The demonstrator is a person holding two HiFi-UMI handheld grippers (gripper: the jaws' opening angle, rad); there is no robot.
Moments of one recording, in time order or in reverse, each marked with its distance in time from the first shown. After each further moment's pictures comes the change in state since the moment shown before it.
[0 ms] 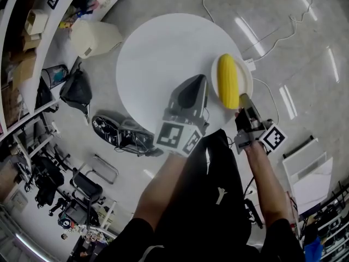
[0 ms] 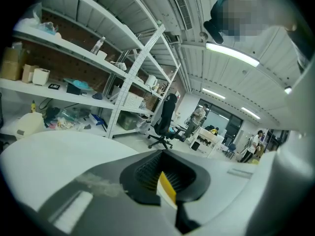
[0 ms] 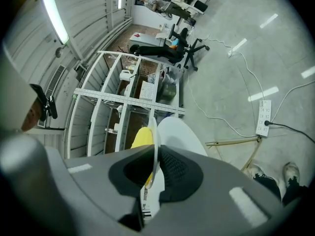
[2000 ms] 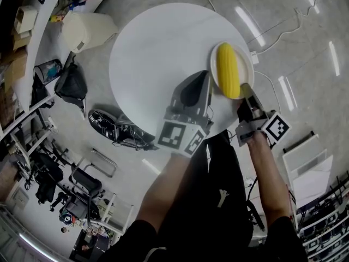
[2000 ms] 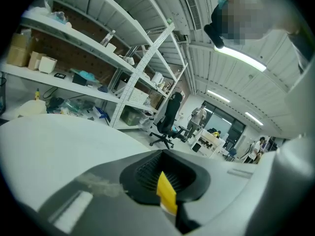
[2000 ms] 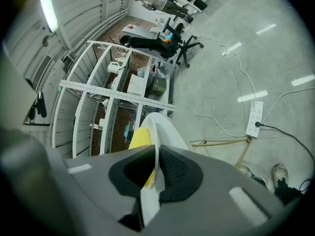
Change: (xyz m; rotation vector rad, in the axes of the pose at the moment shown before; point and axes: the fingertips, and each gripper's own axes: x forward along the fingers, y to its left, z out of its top) left arm 0.016 0.024 -0.027 -0.075 0.008 0.014; right arm 0.038 -0.039 -0.001 -0.010 0.054 -0.140
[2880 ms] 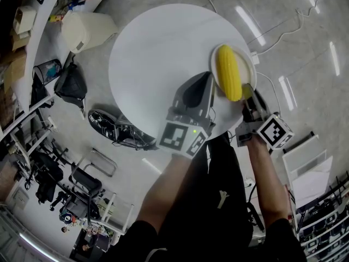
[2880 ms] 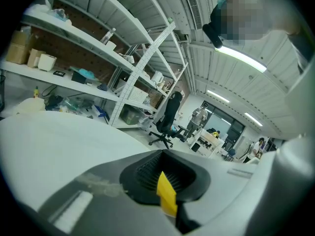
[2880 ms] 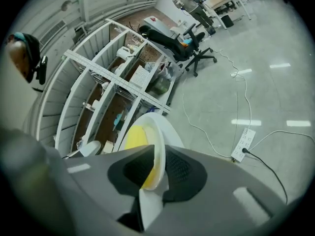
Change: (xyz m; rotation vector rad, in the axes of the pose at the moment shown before) left arm 0.008 0.002 -0.003 -0.010 0.006 -0.010; right arm 0.008 0.009 0.006 -0.220 0.010 -0.129
